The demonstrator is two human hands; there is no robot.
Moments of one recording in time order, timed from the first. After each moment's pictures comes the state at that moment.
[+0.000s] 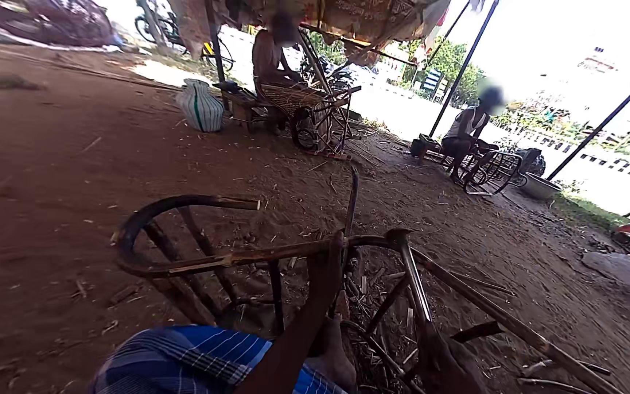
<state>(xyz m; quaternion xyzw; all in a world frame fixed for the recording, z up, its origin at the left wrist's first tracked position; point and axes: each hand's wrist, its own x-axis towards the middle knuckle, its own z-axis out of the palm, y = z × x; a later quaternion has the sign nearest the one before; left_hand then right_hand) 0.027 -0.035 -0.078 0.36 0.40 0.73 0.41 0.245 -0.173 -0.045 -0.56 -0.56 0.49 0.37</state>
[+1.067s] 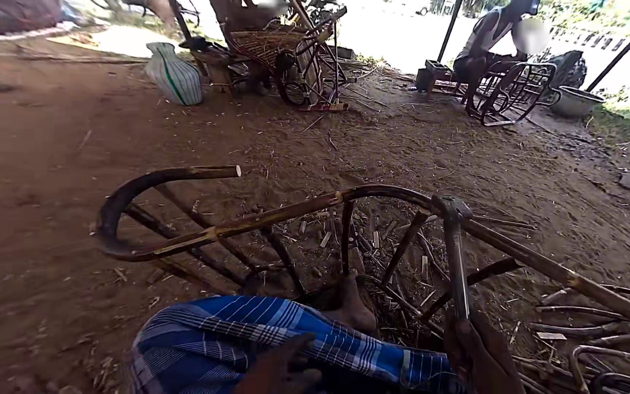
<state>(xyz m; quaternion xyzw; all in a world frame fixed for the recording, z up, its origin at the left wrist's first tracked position) -0.069 -0.251 -0.135 0.65 0.60 0.14 0.45 0.288 -0.219 -0.111 -0.45 -0.56 0.51 0.48</state>
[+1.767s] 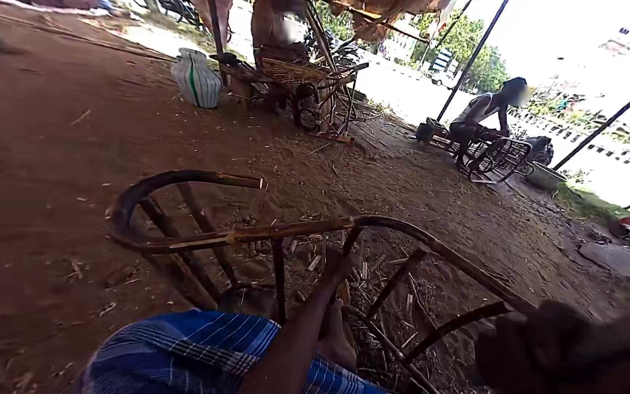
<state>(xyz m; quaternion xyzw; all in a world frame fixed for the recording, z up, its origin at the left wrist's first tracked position) 0.034 0.051 -0.219 0.49 0.63 0.45 0.40 0.229 -0.185 0.023 -0.21 -0.59 0.48 0.61</state>
